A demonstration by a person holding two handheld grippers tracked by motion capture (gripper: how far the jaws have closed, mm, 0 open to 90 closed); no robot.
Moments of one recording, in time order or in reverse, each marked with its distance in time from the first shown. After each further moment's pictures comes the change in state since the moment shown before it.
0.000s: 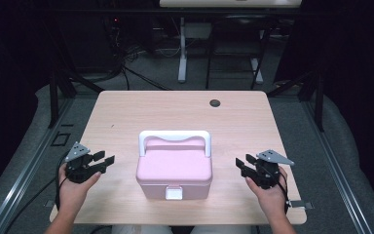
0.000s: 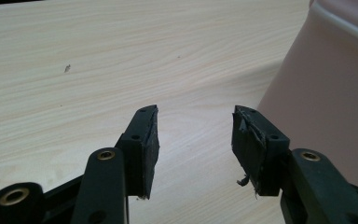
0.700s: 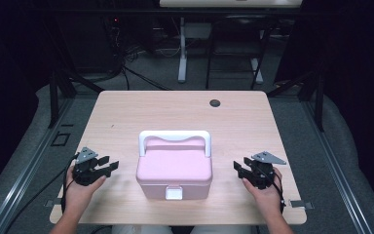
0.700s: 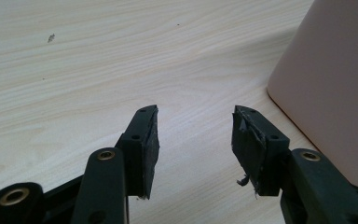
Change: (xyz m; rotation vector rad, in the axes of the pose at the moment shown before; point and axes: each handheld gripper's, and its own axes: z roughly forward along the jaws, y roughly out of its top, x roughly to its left) left arm -0.001 -0.017 0.020 0.074 -0.002 0.008; right arm -0.006 -0.017 0.023 0.061 -0.017 -0.002
